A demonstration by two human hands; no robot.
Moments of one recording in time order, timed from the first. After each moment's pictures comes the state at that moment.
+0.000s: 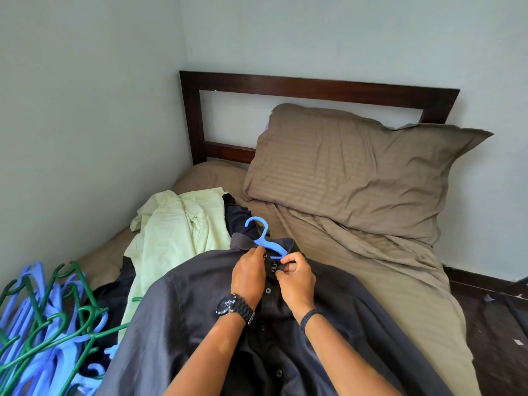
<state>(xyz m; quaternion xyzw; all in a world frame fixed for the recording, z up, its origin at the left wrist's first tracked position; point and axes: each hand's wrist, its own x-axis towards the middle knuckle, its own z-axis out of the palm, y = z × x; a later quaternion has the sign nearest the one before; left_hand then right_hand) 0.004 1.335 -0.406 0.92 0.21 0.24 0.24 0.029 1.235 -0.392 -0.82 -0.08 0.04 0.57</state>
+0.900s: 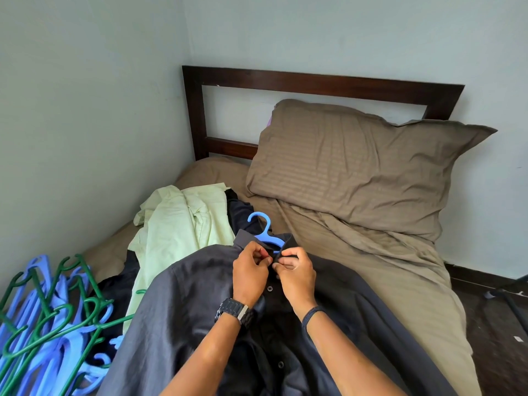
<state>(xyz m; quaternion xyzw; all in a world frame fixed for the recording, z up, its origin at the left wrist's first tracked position) -0.017 1.325 -0.391 0.78 0.26 0.27 0.50 0.020 1.235 -0.389 -0.76 -0.08 0.08 0.64</state>
